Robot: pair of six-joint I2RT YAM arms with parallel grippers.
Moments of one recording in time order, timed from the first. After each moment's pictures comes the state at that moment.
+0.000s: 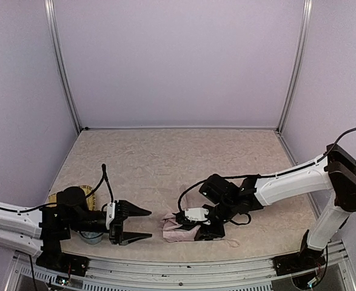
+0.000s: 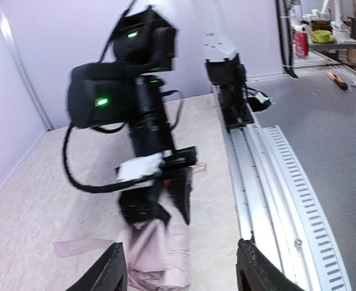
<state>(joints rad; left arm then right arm) -1.09 0.94 0.27 0.51 0.33 0.28 1.08 1.67 0.89 -0.29 -0.28 -0.45</state>
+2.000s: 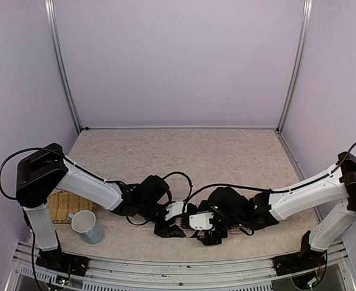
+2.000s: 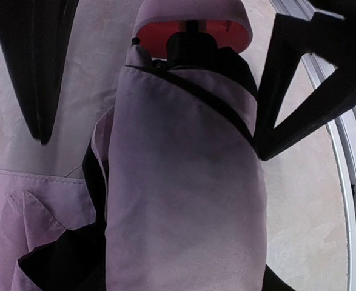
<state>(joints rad) -1.02 1.88 0.88 0.13 0.45 0.40 1.18 1.50 0.68 -0.01 0.08 -0.57</state>
